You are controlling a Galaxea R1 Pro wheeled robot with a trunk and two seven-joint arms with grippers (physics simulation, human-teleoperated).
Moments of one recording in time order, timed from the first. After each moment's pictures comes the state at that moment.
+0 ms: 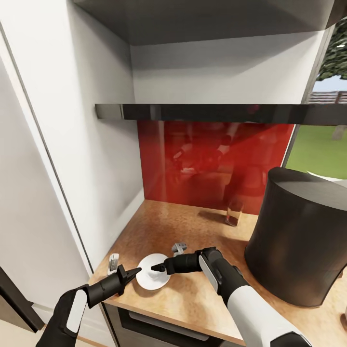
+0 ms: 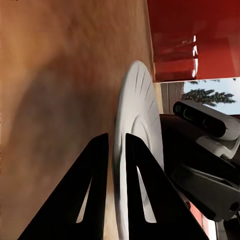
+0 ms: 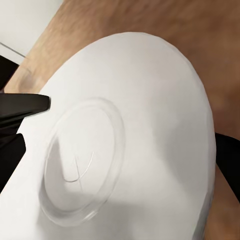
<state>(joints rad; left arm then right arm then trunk) -0.40 -0.09 0.49 -0.96 0.34 0.99 -0.80 -0.73 0.17 0.20 -0.62 -0.08 0.64 0.72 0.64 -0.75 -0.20</state>
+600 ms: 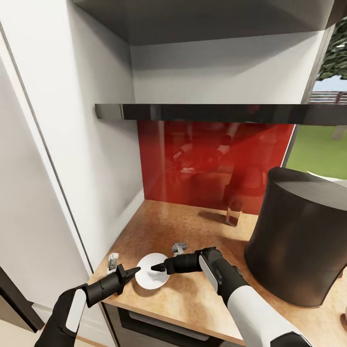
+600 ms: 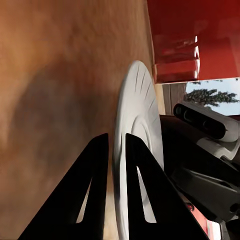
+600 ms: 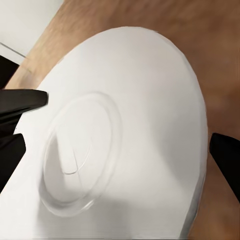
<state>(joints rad) -0.40 -0.09 0.49 -0.97 0.33 0.98 -0.80 -0.73 0.17 0.20 -0.62 -0.08 0.64 0.72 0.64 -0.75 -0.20</state>
